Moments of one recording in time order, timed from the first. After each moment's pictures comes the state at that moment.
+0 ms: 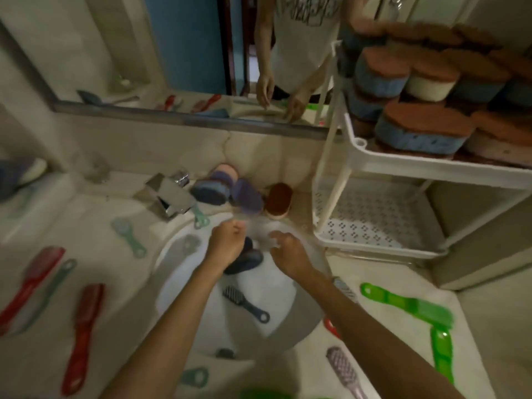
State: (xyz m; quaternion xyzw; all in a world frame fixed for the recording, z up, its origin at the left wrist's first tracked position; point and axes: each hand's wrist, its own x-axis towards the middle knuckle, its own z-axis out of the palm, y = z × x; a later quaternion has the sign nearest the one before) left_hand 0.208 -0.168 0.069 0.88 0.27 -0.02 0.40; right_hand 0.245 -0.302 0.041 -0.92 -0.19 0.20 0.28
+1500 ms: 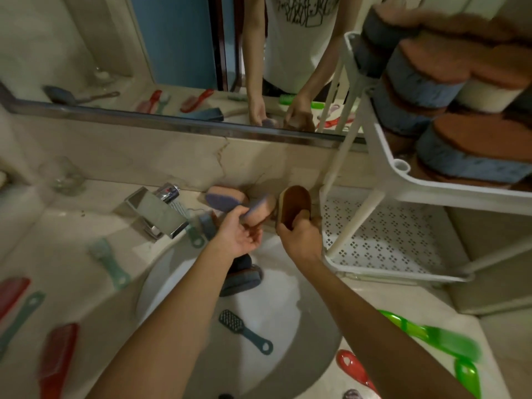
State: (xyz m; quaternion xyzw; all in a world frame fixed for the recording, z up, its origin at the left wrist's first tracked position) left_hand 0.308 -0.143 0.041 0.32 0.42 -0.12 0.84; right_hand 0.323 -0.269 0.038 -0.95 0.03 0.09 0.31
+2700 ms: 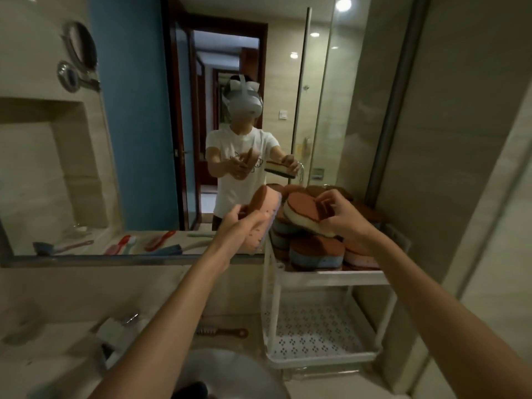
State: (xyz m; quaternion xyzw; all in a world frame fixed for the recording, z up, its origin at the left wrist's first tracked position) left_hand 0.274 -0.235 0.304 0.74 0.00 0.11 0.66; right_hand 0.313 -0.440 0.336 -0.89 -0.13 -0.04 0.44
